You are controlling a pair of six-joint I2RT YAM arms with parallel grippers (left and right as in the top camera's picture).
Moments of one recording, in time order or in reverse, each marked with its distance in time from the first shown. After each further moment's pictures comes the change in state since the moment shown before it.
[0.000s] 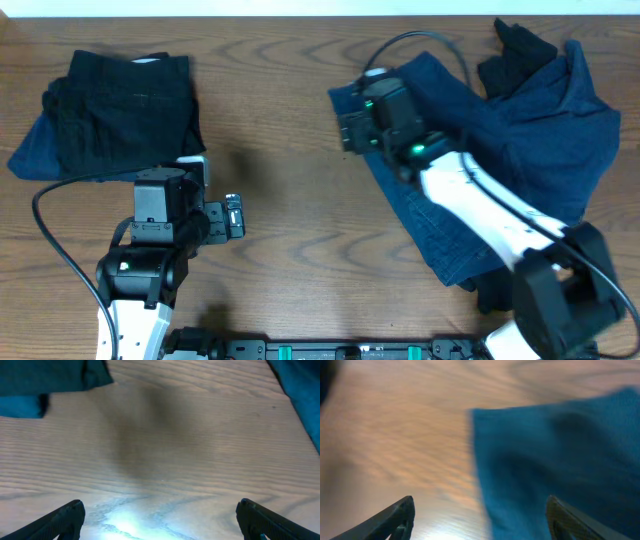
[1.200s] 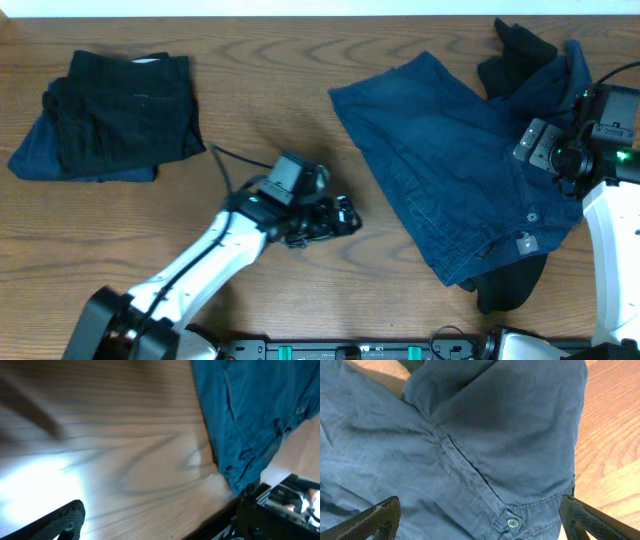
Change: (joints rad) left arm -0.529 0.578 0.000 0.420 0.427 -0.629; right arm -0.694 -0.333 0.003 -0.610 0.040 0.026
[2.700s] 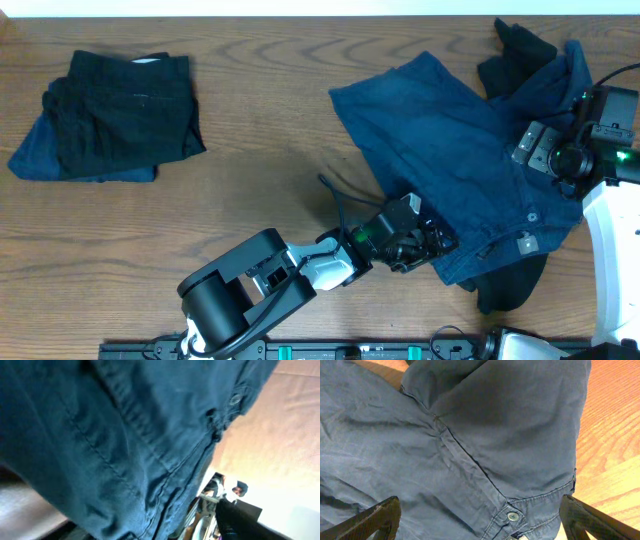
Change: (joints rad) left arm -0.422 0.458 0.010 0.991 -0.092 -0.660; right arm 0.000 0.000 0.000 -0.023 -0.007 0.000
